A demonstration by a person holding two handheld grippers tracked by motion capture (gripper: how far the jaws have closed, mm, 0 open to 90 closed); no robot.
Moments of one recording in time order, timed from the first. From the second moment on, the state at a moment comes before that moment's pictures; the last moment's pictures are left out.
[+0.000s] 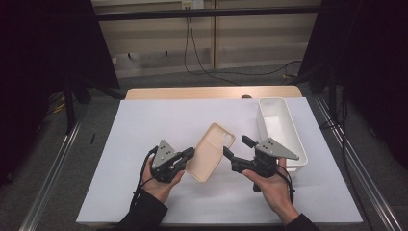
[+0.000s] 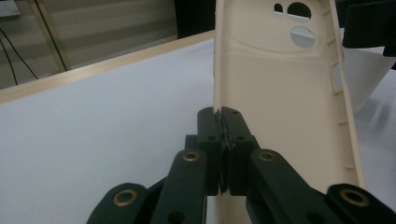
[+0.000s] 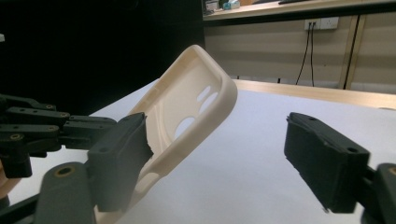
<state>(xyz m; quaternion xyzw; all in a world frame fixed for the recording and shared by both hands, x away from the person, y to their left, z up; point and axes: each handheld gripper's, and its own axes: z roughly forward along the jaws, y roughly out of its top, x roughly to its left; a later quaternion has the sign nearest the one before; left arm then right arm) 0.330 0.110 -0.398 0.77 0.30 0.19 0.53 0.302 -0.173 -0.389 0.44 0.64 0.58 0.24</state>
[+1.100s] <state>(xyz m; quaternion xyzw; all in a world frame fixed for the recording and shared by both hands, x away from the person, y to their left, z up) 0.333 0.107 -0.403 0.78 0.29 0.20 0.52 0.314 -0.166 -0.399 0.51 0.59 0.61 0.16</state>
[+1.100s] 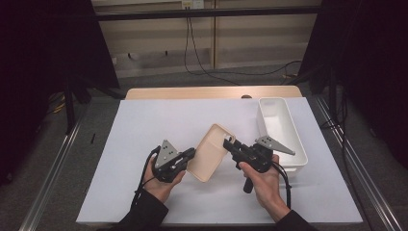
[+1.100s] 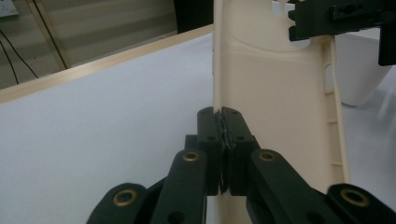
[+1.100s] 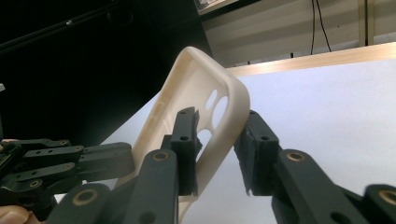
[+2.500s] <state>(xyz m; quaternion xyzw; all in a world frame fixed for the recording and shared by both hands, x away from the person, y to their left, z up) 0.339 0.112 -0.412 0.77 0.30 0.14 0.54 0.317 -0.168 -0.392 0.43 0.62 0.64 0.17</state>
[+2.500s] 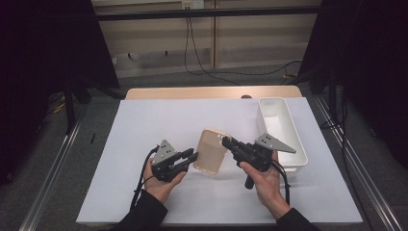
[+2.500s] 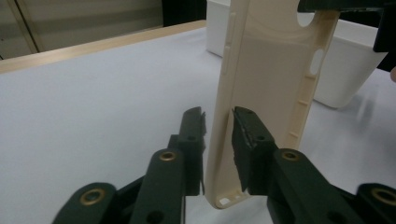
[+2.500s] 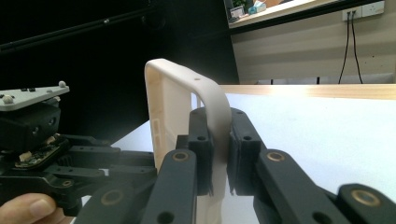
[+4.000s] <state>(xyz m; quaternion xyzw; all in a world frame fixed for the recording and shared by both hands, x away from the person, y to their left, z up) 0.338 0.158 -0.409 0.72 0.35 0.20 0.56 0.323 -0.207 -0.375 0.41 0.61 0.64 0.21</state>
